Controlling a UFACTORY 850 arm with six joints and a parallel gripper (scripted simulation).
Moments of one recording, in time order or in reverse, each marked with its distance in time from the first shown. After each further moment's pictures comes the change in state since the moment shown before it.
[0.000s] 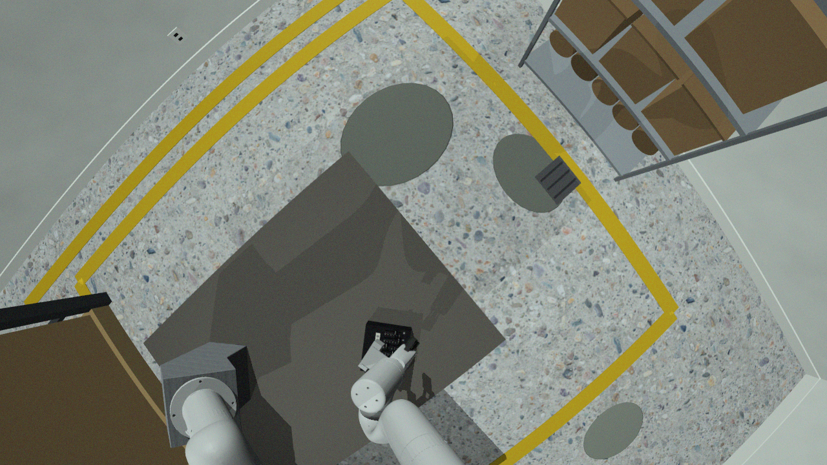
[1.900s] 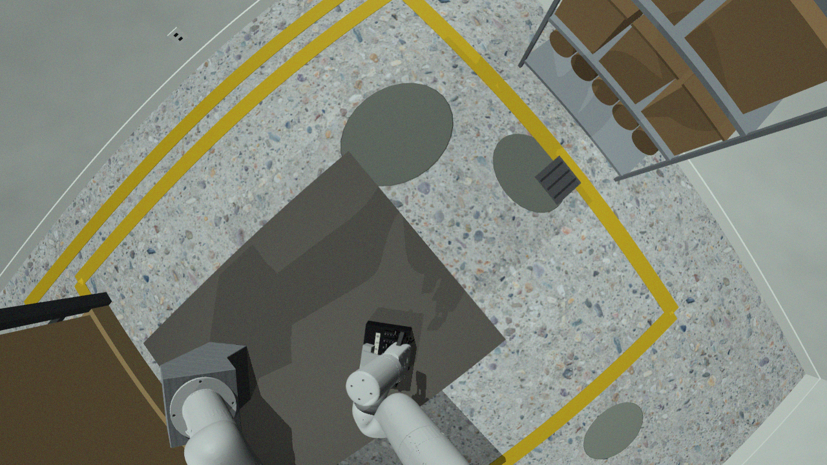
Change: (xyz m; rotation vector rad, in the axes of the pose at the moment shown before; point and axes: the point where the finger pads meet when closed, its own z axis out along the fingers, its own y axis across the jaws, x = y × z) arm 0.000 -0.001 -0.001 0.039 -0.056 -0.410
